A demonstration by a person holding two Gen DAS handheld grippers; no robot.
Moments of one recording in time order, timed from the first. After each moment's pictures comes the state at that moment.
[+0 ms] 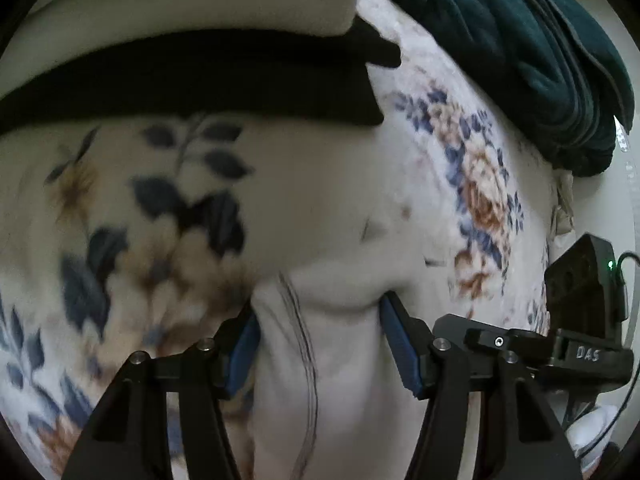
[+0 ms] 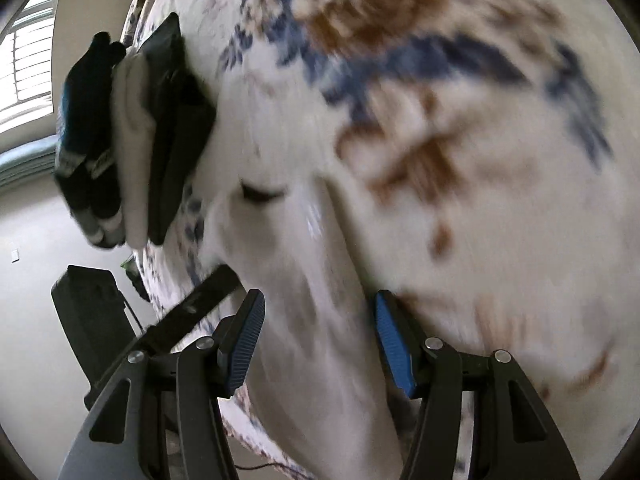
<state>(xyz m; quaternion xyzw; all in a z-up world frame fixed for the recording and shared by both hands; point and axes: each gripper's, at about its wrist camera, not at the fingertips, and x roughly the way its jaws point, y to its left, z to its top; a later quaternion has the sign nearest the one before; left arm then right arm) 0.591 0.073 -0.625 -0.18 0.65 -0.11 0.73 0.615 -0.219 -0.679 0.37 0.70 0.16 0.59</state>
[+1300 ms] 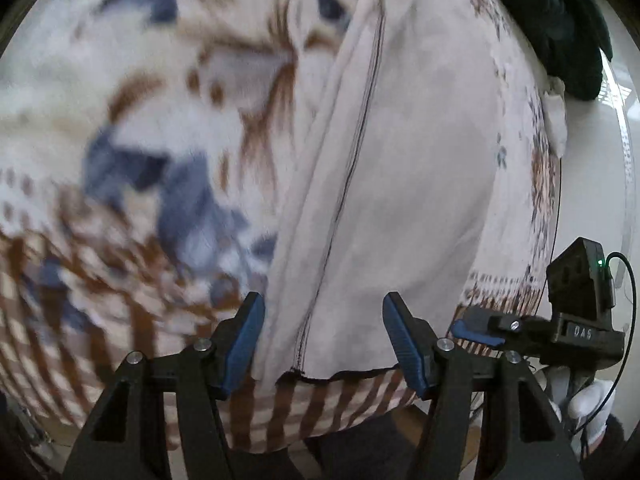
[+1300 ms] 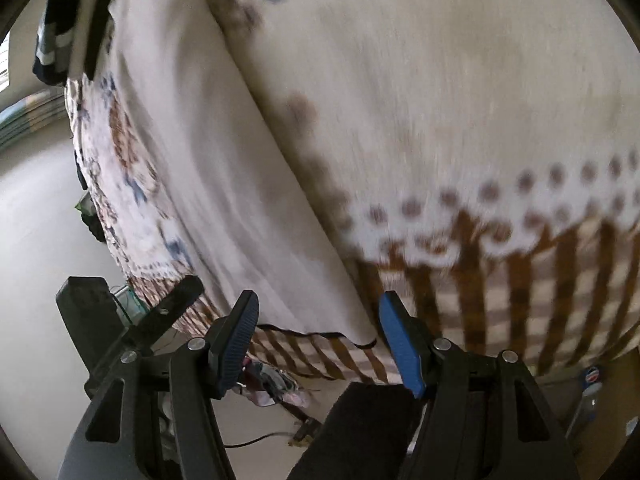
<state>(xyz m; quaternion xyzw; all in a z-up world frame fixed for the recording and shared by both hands) 0.208 0.102 -0.608 -0.25 0.73 -0.09 0.63 0.210 -0.231 -0.667 0.32 0.79 0.10 0.51</state>
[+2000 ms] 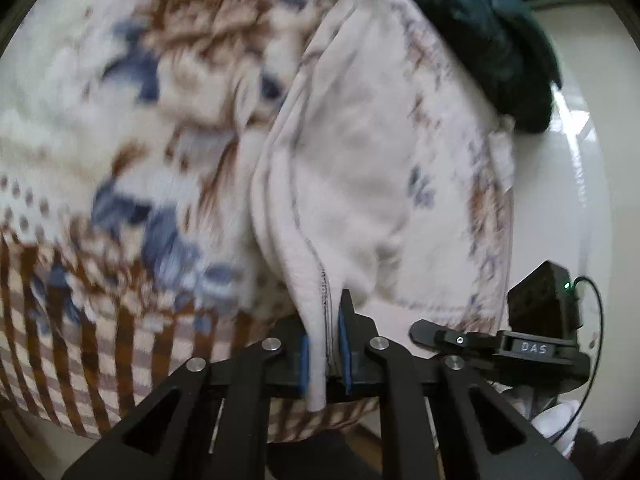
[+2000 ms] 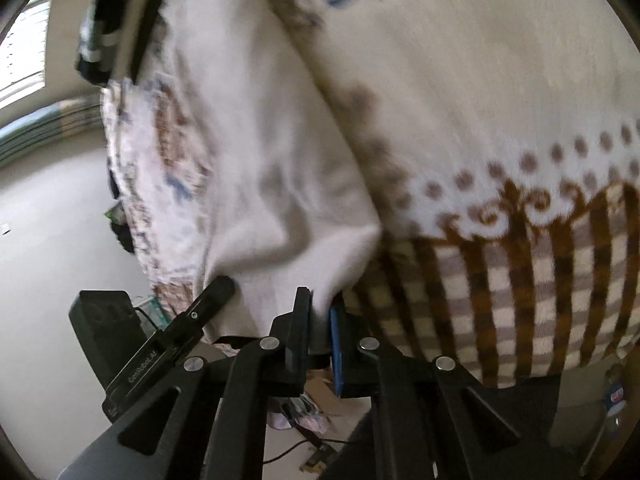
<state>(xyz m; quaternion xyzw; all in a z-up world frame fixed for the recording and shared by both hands) 0.214 0.115 -0.531 -0.31 0.63 -0.12 0.70 0.210 -0.222 -0.609 0.38 0.72 0.13 0.57</state>
